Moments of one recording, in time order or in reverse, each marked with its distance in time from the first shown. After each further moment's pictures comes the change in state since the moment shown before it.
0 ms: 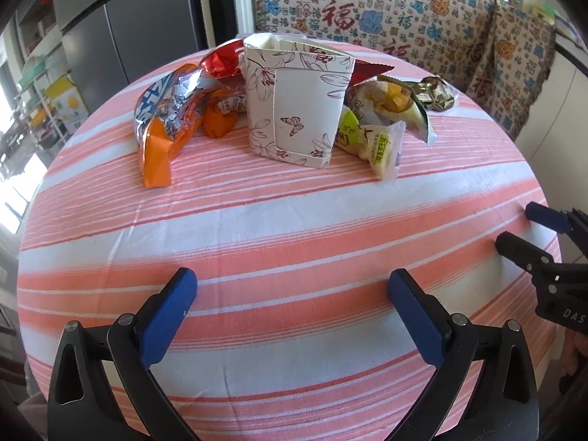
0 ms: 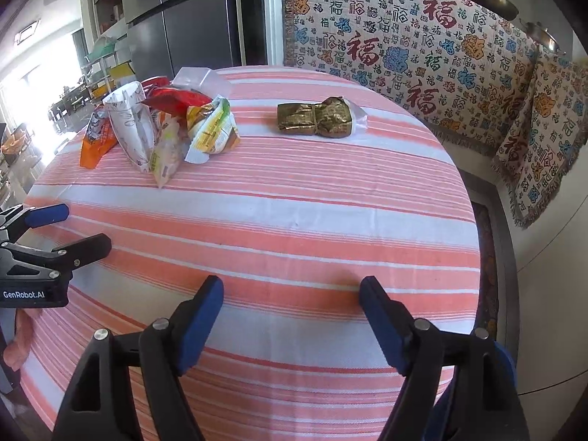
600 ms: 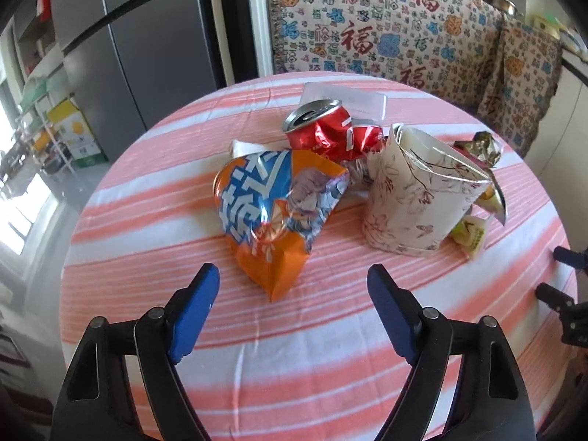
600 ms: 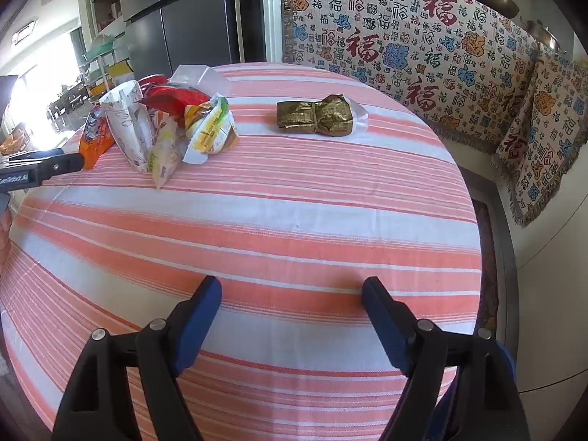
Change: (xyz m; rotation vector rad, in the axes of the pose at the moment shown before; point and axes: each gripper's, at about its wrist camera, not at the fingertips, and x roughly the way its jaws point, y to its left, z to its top) left arm 0.002 0.079 0.062 0.053 -0.077 0.044; right arm 0.001 0.001 0.002 0.004 0.016 -0.001
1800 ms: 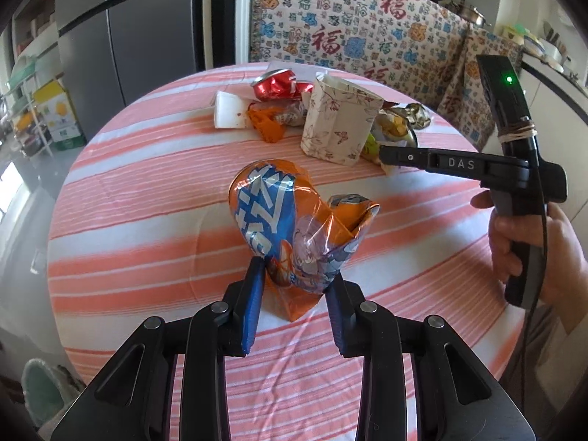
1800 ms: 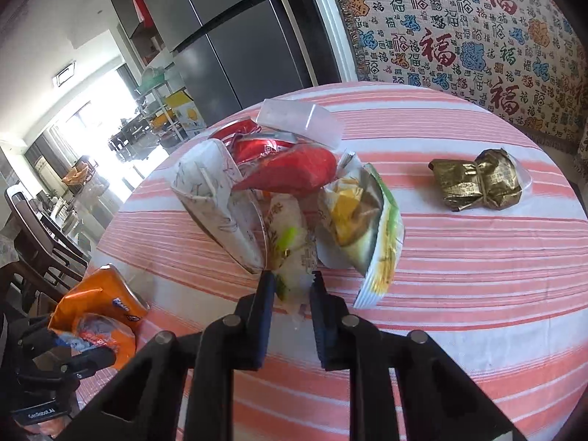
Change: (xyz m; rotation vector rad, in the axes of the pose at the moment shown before) left arm -0.074 0.000 -0.092 -0.059 -0.008 -0.166; right arm 0.054 0.069 0.073 0.060 -0.059 0.341
